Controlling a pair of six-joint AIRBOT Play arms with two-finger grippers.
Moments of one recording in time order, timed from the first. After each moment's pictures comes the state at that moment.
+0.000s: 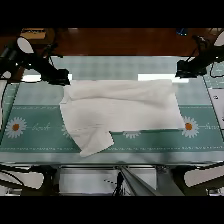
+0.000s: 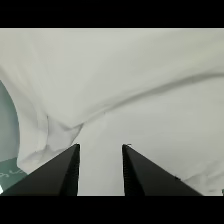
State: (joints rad) left arm -0.02 -1.64 1.60 1.23 -1.41 -1.41; right arm -0.16 -1.70 1.76 -1.35 1.45 1.49
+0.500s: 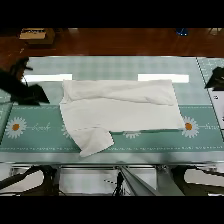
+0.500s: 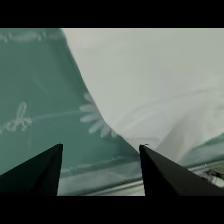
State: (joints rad) left arm 0.23 -1.26 1.16 1.20 -1.62 -1.37; right arm -0.43 -1.44 1.61 -1.36 1.74 1.40
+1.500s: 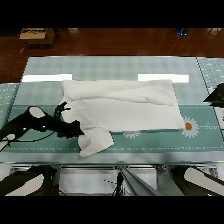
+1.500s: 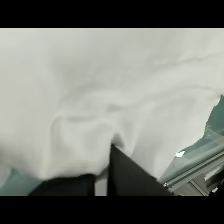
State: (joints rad) left arm -0.10 -1.20 0.50 0.83 -1.04 -1.38; right arm -0.57 -1.25 1.30 -1.23 1.65 1.35
